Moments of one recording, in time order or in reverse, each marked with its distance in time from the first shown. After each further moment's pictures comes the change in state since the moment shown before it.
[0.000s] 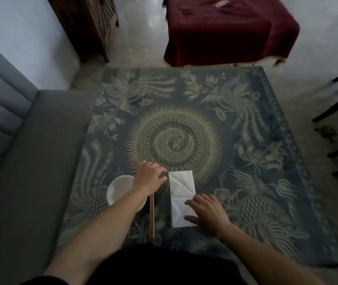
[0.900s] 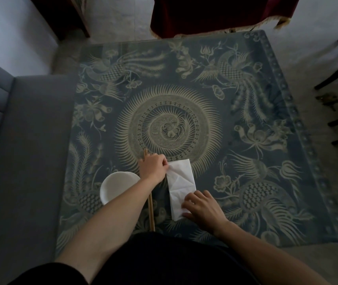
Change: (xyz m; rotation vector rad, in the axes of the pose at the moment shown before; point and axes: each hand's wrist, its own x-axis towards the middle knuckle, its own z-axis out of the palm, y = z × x) left_hand 0.032 0.026 0.018 -0.133 -0.101 -0.222; right_hand 0.001 -0.004 0.029 0.051 0.016 -0.083
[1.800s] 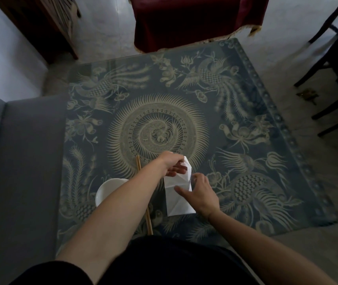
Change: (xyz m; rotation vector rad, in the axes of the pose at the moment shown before) left_hand -0.007 0.084 -0.038 -0.867 -0.533 -0.345; right_hand 0.017 -0.008 -0.022 0.607 0.129 0.875
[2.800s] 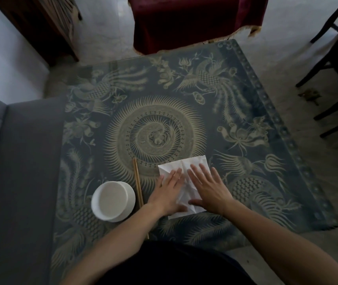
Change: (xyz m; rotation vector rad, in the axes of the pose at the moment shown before) left_hand 0.015 -0.109 0.022 1.311 0.099 0.604; right_hand 0.036 0.047 -0.036 -0.777 -0.147 -0.555
